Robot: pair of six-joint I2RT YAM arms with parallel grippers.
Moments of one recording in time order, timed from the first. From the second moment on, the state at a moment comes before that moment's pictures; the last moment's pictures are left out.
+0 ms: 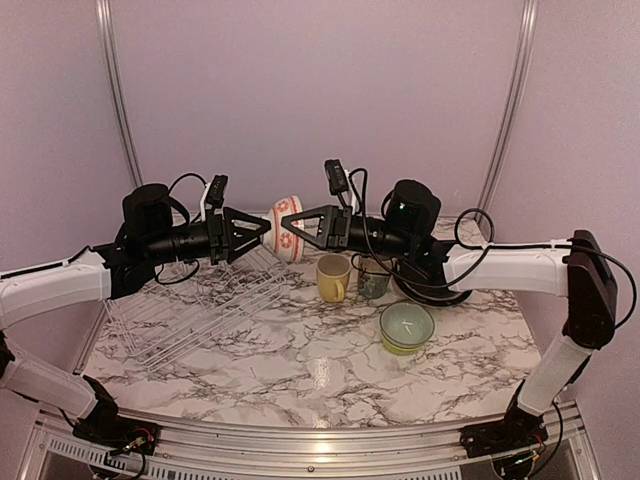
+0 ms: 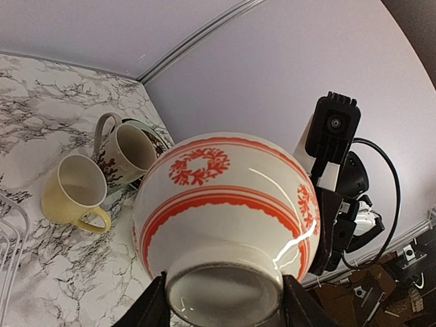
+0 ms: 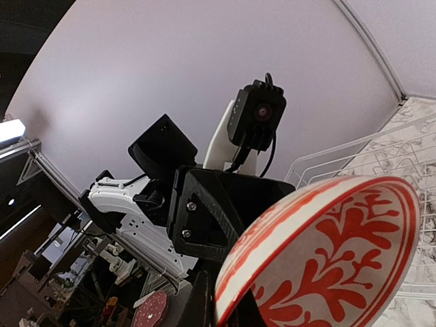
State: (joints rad) left arm -0.62 1.28 0.87 0.31 0.59 -0.93; right arm 0.85 1.66 1.15 0.70 -0.65 0.86
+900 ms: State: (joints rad) left arm -0.62 1.19 0.90 0.05 0.38 -0.69; right arm 0.84 1.43 1.03 0.32 -0.48 0.57
